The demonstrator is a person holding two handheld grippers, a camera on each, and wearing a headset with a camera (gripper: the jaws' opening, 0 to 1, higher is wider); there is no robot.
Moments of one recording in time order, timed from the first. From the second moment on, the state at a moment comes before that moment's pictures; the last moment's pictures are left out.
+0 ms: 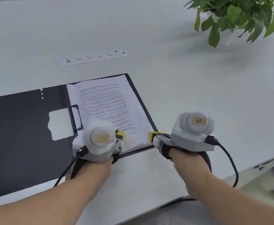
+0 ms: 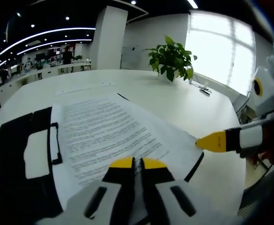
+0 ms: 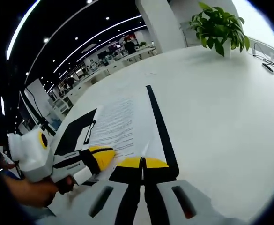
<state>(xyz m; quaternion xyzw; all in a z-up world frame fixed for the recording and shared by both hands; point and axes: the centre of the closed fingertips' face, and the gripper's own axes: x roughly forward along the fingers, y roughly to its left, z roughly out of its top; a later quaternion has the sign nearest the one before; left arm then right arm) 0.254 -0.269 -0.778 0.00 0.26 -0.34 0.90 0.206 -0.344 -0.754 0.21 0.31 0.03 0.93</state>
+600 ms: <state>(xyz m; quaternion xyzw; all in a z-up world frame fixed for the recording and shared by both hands) 0.244 -0.194 -0.712 -0.05 0.20 -0.31 0.93 0.217 -0.277 -0.671 0.24 0.22 0.11 0.94</state>
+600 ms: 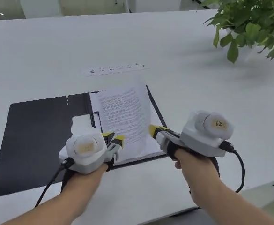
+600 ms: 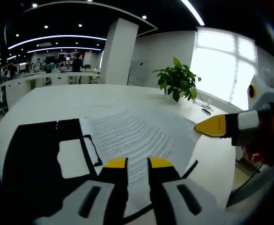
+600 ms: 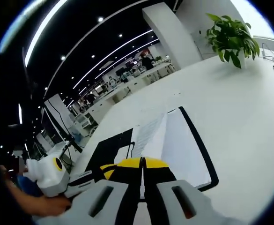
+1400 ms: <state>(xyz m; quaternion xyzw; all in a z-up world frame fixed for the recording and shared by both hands) 0.219 -0.023 -0.630 -0.02 0.10 -0.21 0.97 0.214 -0.086 -0.641 0.20 0.22 0.28 0.91</state>
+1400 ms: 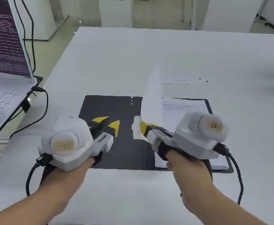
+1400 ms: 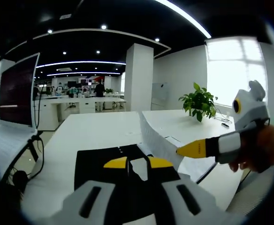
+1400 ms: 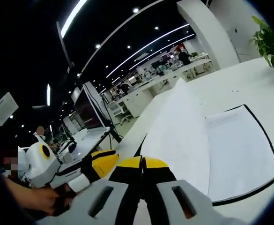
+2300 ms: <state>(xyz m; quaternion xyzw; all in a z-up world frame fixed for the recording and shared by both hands) 0.207 0.031 -0.664 -0.01 0.14 -0.18 0.97 0.218 -0.023 -0.764 0.07 0.35 0.29 0.89</state>
